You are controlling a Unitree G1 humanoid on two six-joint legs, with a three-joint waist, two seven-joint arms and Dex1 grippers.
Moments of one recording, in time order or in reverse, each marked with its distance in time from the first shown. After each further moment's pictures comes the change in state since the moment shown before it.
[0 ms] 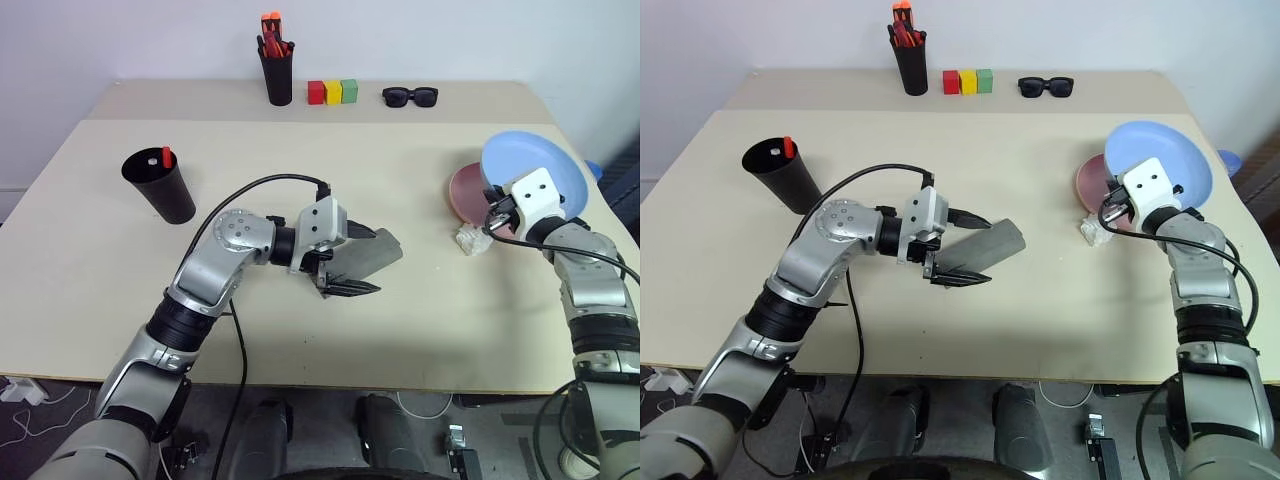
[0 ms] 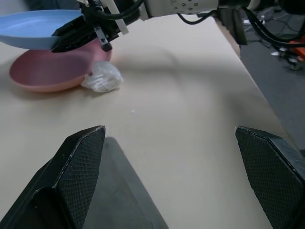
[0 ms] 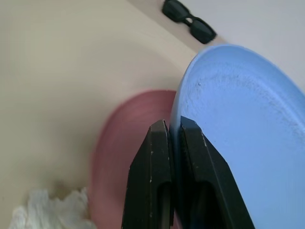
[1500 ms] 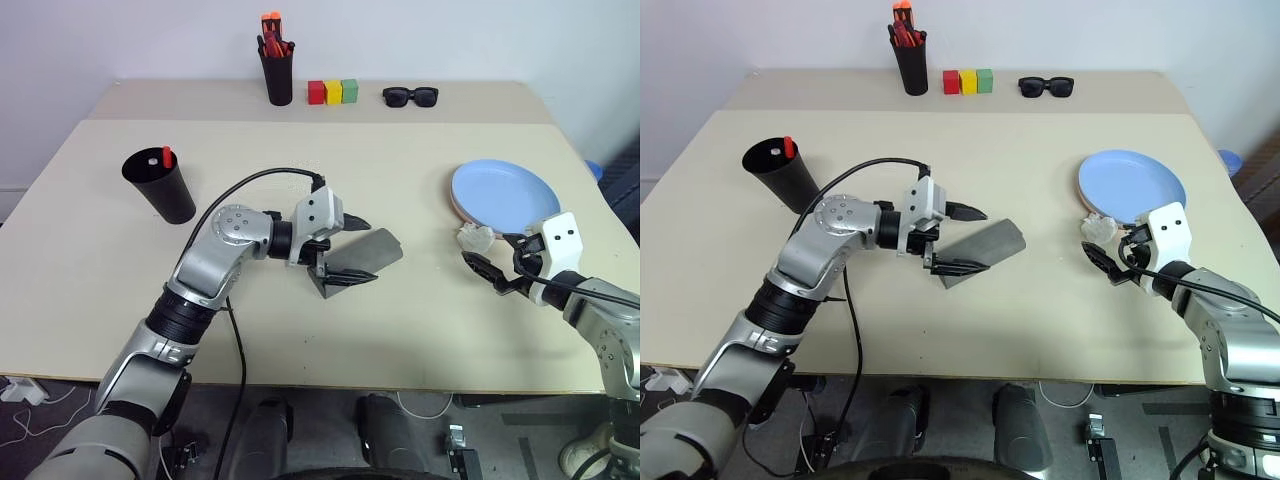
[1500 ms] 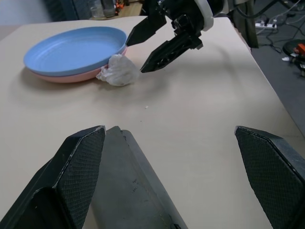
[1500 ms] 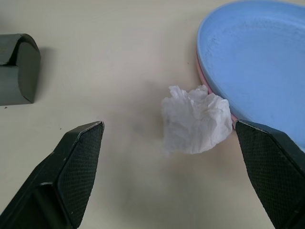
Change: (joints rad) left arm -0.045 -0.010 0.007 0.079 -0.017 -0.003 0.022; right arm 0.470 -0.006 -0.216 -0.786 0.374 0.727 0.003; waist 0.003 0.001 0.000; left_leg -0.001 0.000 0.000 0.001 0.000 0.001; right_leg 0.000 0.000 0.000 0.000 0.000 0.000
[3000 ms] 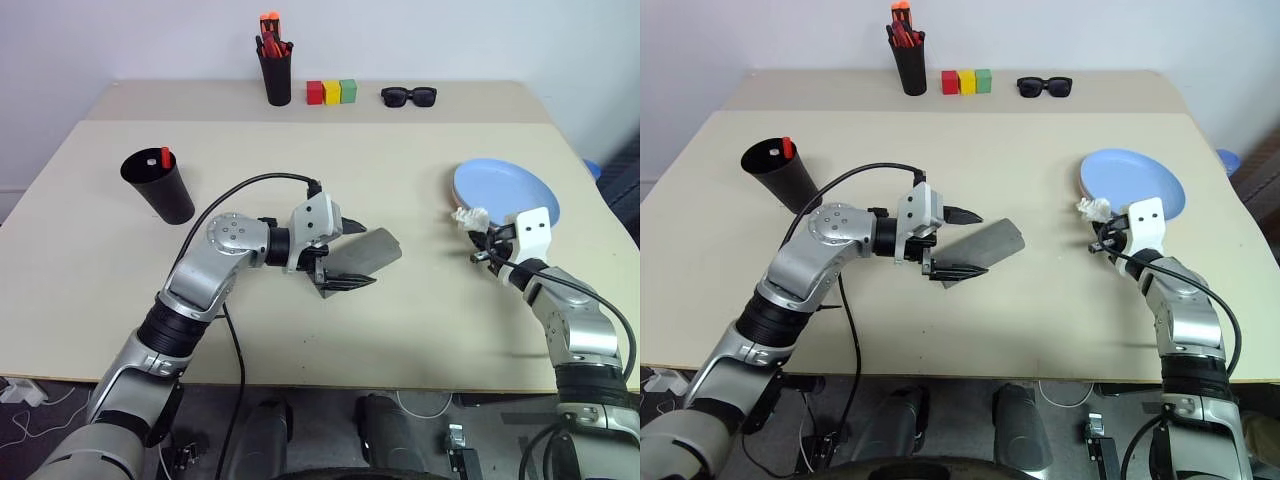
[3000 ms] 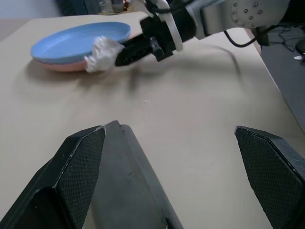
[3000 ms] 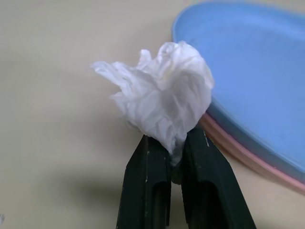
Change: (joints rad) left arm 0.056 0.021 0.000 -0.120 -0.004 0.072 0.071; right arm -0.244 0.139 0.067 0.441 -0.117 -0.377 -0.097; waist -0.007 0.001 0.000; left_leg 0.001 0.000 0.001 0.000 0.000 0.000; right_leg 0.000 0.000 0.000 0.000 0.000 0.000
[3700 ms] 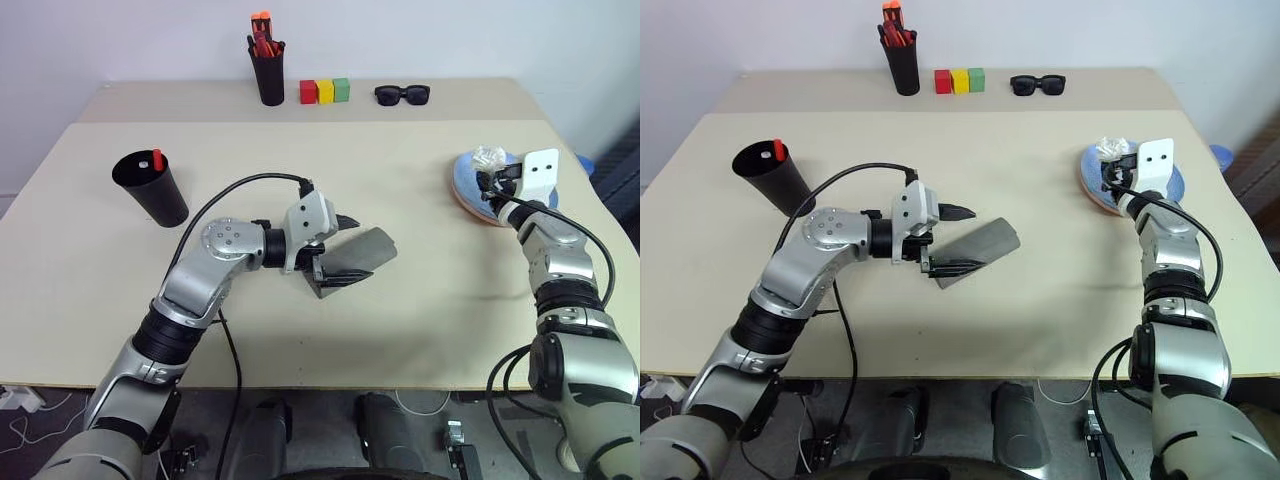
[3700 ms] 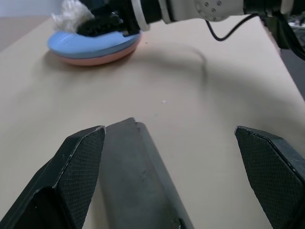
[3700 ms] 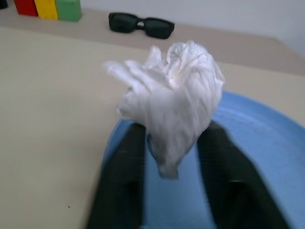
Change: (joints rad) left arm 0.049 0.016 0.031 -0.067 0.000 0.047 0.094; right arm -0.479 -0.004 0.027 0.755 -0.135 -0.363 -0.016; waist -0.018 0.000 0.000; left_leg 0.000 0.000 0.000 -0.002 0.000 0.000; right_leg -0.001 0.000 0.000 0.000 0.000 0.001
